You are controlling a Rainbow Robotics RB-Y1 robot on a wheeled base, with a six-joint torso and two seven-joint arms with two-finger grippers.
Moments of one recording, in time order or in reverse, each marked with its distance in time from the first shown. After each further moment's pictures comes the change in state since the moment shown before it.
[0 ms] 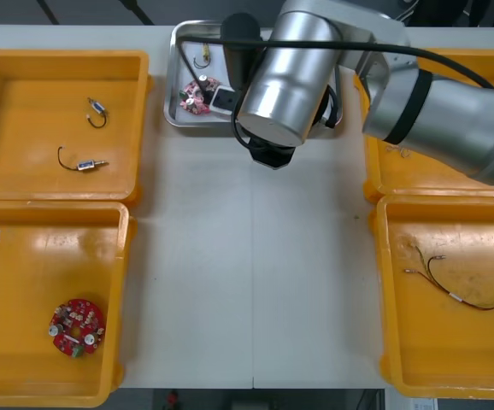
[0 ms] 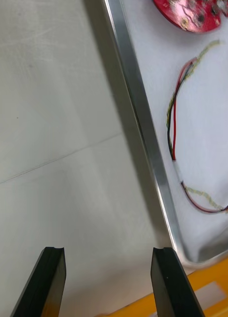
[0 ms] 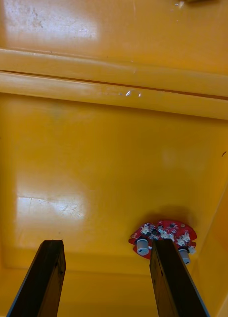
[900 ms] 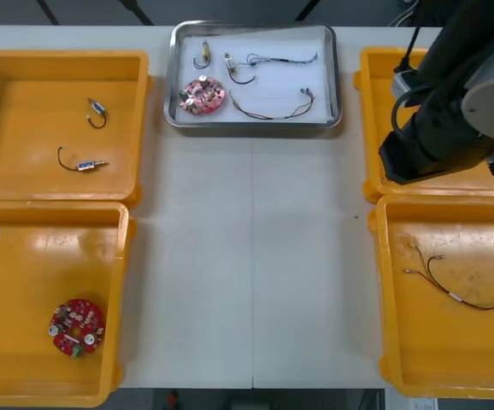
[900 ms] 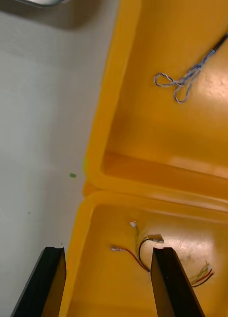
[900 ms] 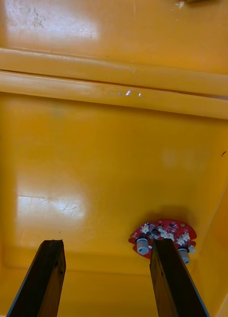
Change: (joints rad) right arm 0.378 -0.484 -0.414 -0.517 -0.274 0.261 -0.739; left arm 0.000 0.000 0.000 0.002 0.000 0.000 0.000
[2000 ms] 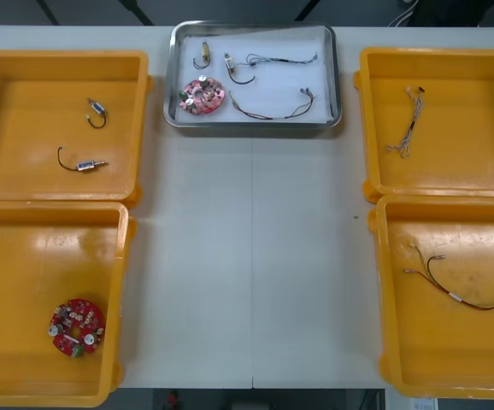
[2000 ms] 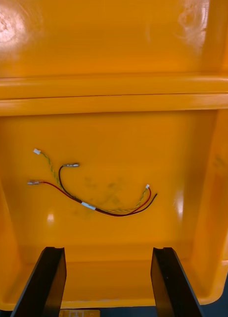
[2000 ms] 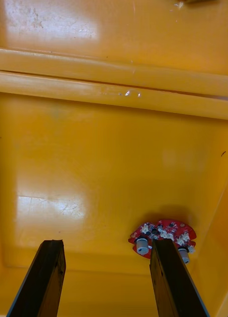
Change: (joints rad) right arm 0.705 -0.075 -0.805 -0.092 -0.117 0.070 0.285; left arm 0.000 0.000 0.000 0.000 0.000 0.000 0.000
